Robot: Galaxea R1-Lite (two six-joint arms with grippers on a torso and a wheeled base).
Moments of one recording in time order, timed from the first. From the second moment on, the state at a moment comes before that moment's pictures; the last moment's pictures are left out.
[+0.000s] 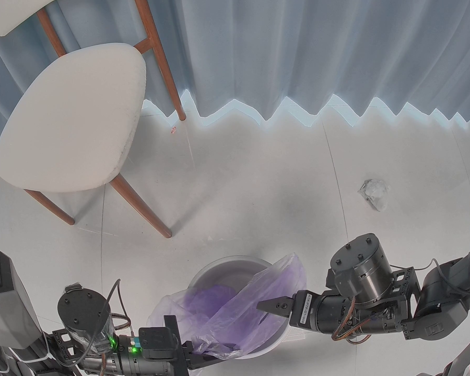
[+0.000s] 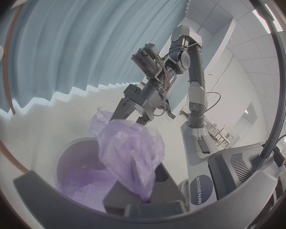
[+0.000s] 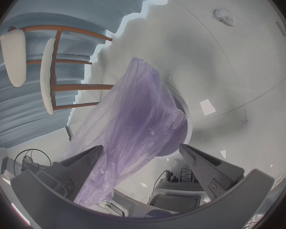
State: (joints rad) left arm -0.80 1.86 -0.03 -1.54 -0.48 0.17; right arm 0.88 1.76 -0.65 -0.33 0.00 1.01
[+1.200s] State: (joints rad) left arm -0.79 1.87 -0.13 -1.54 -0.47 0.09; right arm 0.88 1.55 -0.56 -0.41 0.00 0.88
